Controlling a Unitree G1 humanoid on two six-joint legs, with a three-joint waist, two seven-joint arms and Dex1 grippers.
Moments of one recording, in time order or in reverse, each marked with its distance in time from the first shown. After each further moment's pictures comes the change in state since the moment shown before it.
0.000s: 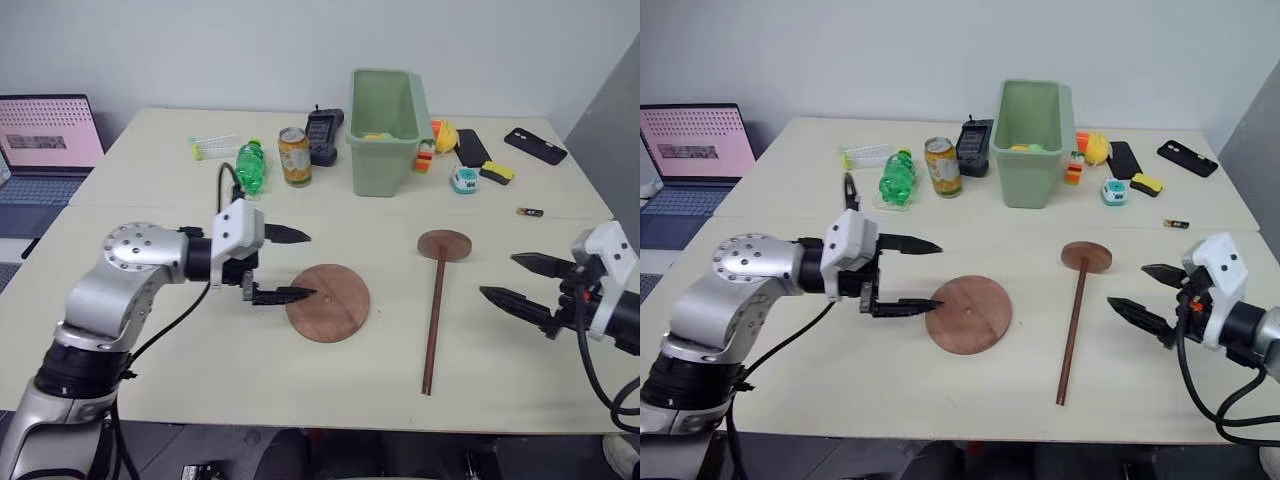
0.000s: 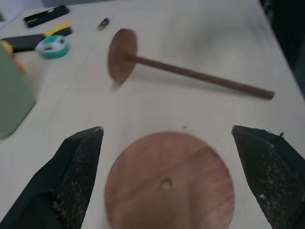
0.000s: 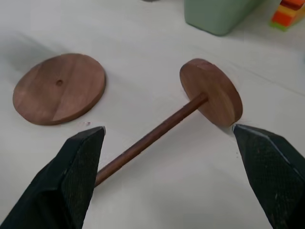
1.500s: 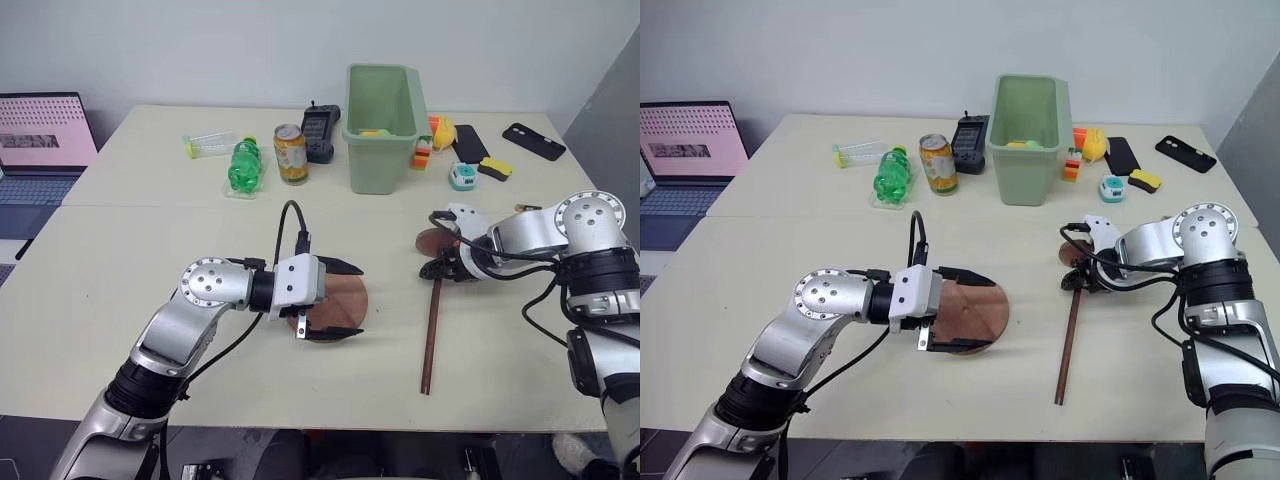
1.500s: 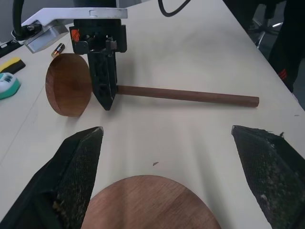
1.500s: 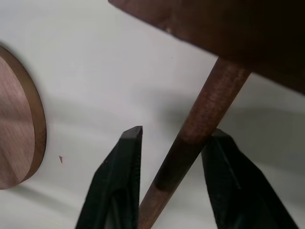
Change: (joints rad) left arm 0.117 -0.140 -0.126 -0.061 0.190 -0.192 0.092; right arm -0.919 0.203 0.566 1.109 0.626 0.528 -1.083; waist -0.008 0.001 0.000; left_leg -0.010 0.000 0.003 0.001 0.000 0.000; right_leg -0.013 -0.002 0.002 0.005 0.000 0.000
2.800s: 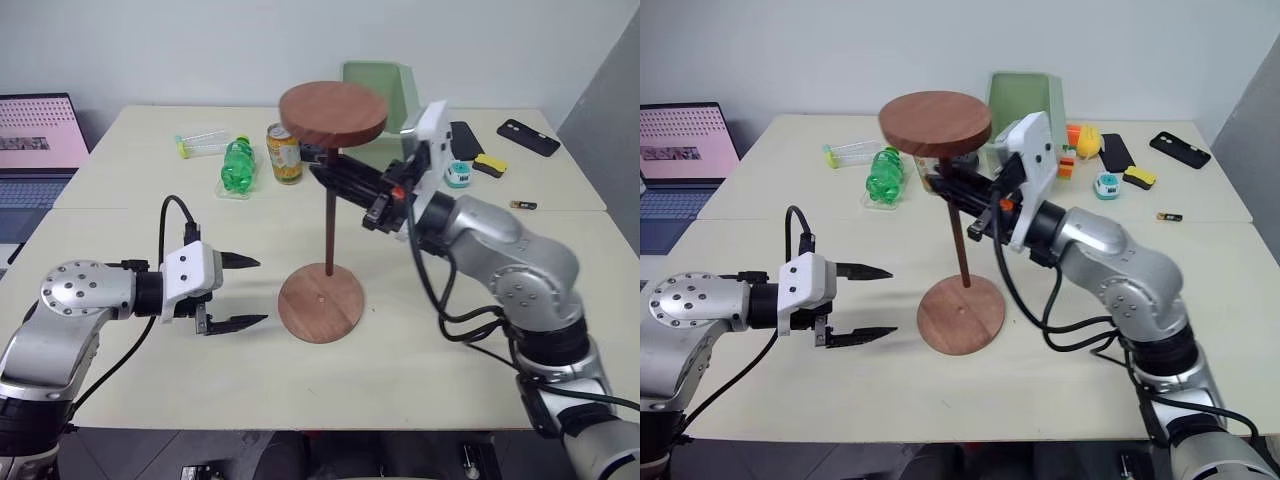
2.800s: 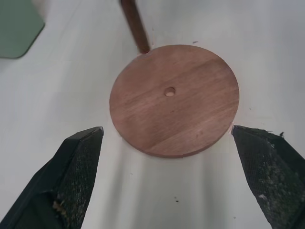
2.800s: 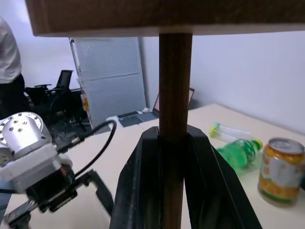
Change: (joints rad) left arm 0.275 0.355 0.356 0.003 -0.054 0.020 -0.059; right arm 0.205 0.305 0.149 -0.820 -0.798 -1.035 0.976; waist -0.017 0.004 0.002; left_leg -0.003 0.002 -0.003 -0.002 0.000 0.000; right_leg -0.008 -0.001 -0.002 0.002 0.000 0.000
